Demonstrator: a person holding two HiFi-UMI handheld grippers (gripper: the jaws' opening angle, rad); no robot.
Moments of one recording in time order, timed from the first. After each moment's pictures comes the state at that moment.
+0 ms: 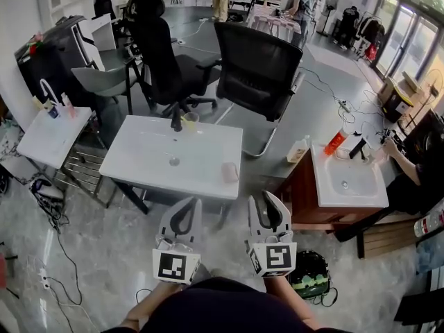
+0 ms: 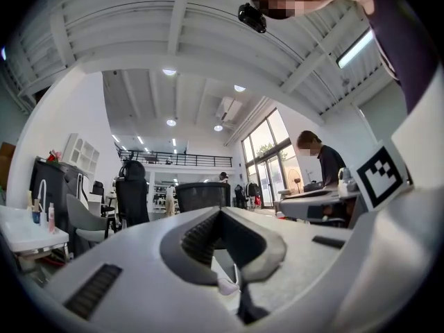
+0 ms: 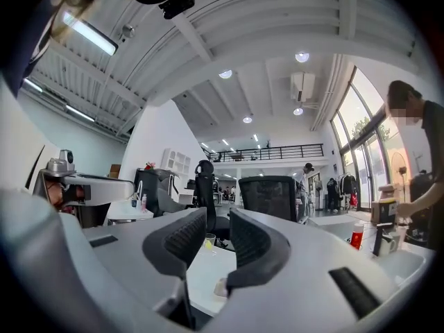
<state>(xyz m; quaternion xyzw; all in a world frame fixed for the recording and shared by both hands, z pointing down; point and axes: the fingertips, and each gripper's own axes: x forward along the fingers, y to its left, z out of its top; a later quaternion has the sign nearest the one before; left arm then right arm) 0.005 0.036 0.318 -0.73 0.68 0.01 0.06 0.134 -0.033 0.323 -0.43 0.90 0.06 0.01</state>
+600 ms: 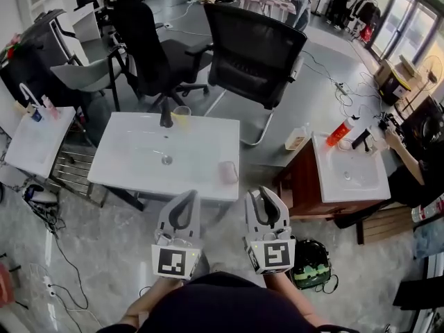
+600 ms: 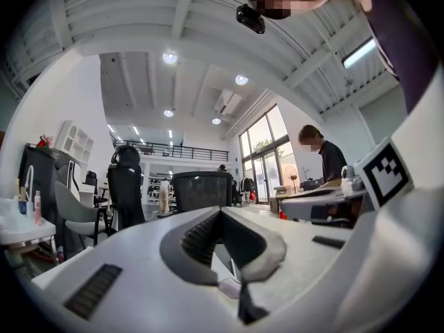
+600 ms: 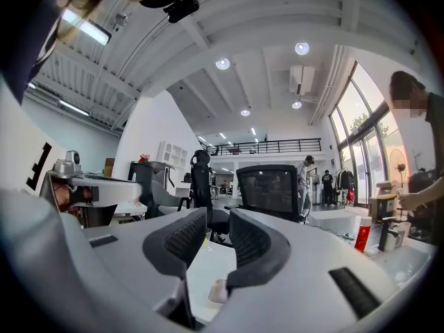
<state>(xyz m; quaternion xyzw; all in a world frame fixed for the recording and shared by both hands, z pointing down) -0.027 -0.034 0.347 -0.75 0.66 0.00 0.04 0.099 -0.087 0.352 -0.43 0.90 0.05 -0.02</state>
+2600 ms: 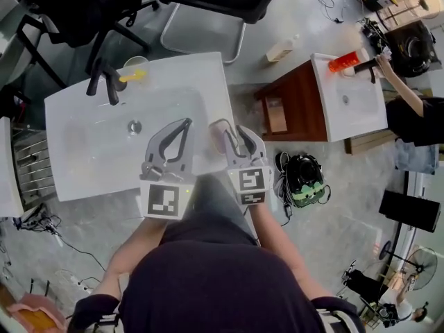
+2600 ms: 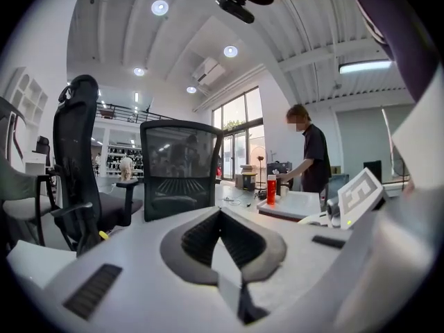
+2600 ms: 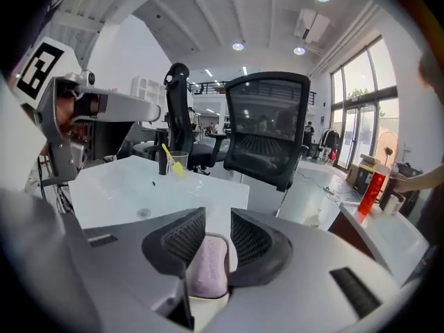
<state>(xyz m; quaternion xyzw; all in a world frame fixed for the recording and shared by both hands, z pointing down) -0.082 -0.246 0.450 -0.85 0.52 -0.08 -0.04 0.024 -0.249 0.556 -0.49 0.83 -0.07 -0.25</state>
